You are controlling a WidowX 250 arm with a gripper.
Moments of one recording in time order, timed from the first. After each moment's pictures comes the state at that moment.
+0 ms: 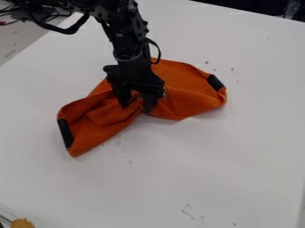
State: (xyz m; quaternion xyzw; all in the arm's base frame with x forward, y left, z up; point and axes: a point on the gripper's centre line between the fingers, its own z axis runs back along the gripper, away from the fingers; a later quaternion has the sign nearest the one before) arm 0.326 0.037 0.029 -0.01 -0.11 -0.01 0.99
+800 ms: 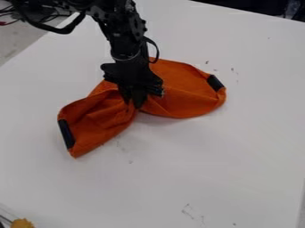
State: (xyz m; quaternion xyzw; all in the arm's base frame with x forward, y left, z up) arm 0.324 0.039 0.038 0.01 -0.13 0.00 0.99
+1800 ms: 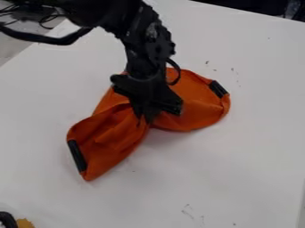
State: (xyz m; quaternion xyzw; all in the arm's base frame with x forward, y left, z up) arm 0.286 -0.008 0.048 0.05 -0.16 0.01 0.99
